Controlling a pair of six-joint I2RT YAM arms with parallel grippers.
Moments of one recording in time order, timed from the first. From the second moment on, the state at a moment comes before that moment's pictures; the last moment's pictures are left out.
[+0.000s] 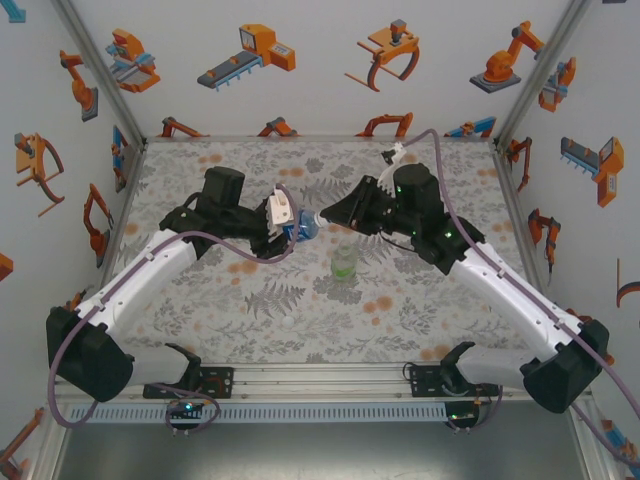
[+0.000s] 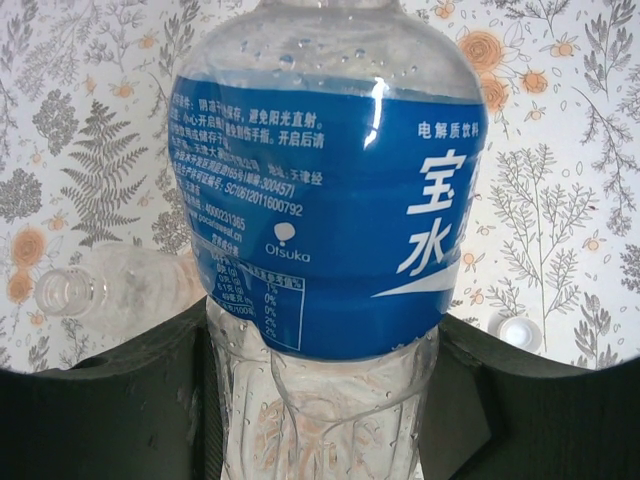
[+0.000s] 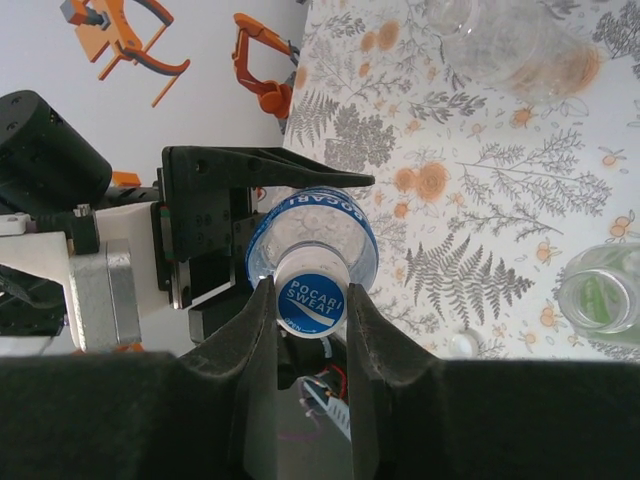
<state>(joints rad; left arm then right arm) -0.54 1.29 1.13 -0.56 0.66 0.76 0.66 1.20 1.17 -0.32 -0.28 0.90</state>
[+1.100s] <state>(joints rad) -0.59 1.30 1.18 -0.69 1.02 0.90 0.67 1.07 1.22 -0.42 -0.87 -0.49</state>
